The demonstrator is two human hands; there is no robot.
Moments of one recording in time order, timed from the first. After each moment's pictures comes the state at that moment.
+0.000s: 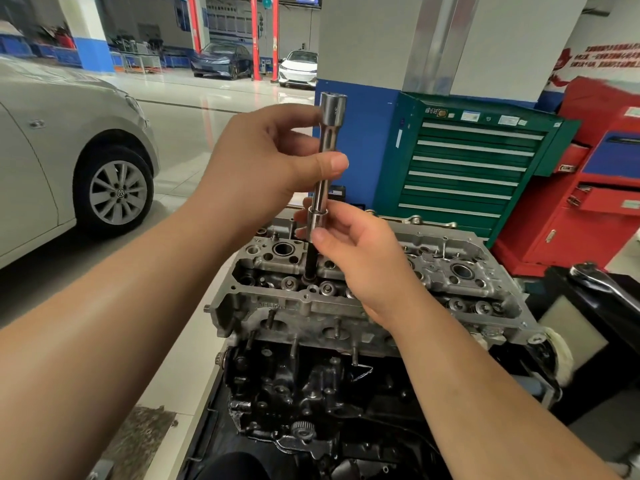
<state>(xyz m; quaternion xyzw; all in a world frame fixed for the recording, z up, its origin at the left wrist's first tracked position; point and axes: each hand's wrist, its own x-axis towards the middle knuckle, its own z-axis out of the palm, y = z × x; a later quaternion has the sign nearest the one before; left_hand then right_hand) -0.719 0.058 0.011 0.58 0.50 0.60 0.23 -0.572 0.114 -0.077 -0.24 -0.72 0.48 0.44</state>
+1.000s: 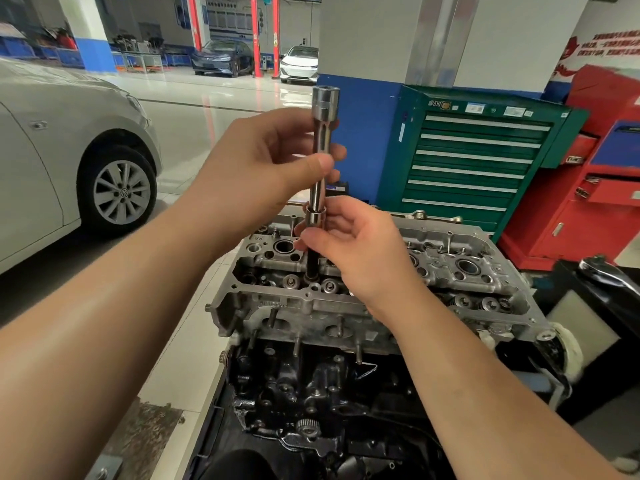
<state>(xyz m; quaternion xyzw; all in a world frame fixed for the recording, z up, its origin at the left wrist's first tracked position) -0.725 0.053 0.005 0.64 0.48 0.56 0.22 -0.574 0.115 -0.076 -0.26 -0.73 0.45 0.45</state>
